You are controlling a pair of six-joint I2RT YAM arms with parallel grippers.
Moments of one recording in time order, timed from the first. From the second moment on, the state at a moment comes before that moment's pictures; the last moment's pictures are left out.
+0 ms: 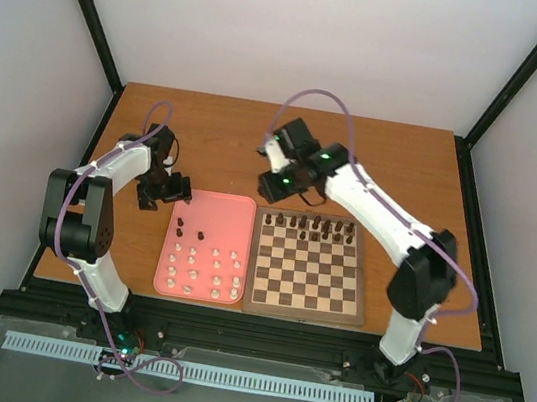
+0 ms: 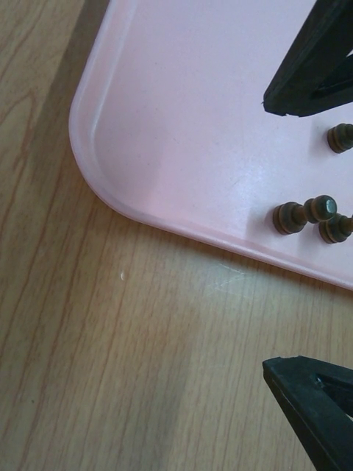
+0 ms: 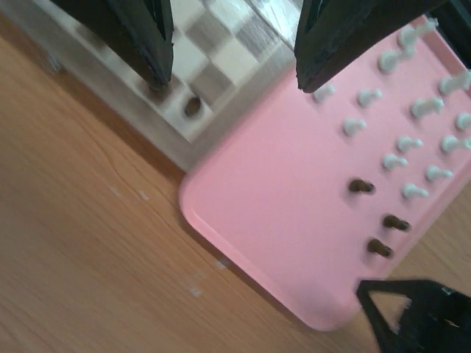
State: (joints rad) left arm -0.05 1.72 1.17 -0.92 0.12 -0.40; right arm 0.72 1.76 1.66 -0.92 -0.15 0.08
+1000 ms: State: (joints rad) left arm -0.04 1.75 1.18 -0.92 0.08 -0.40; right arm 0.98 2.38 2.10 -0.93 -0.34 -0.04
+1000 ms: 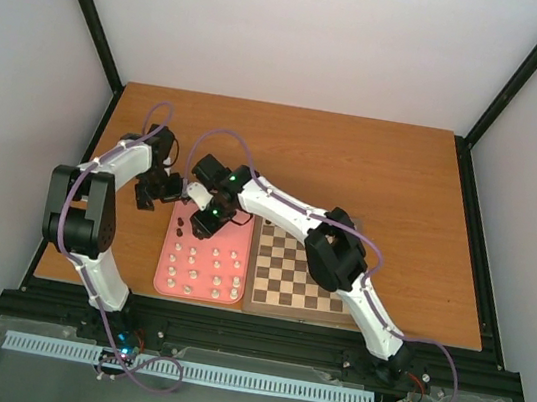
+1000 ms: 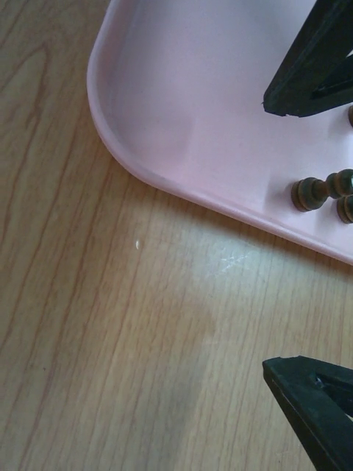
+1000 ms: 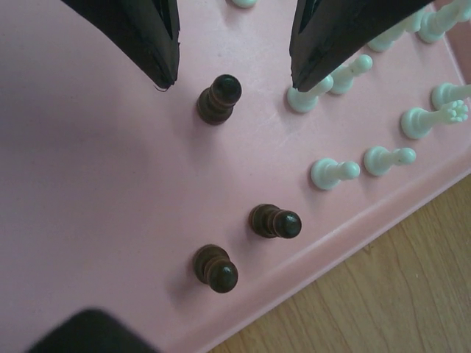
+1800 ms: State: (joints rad) left arm -0.03 1.70 1.20 -0.94 0.04 -0.41; right arm 0.98 2.28 1.96 -0.84 -0.26 -0.01
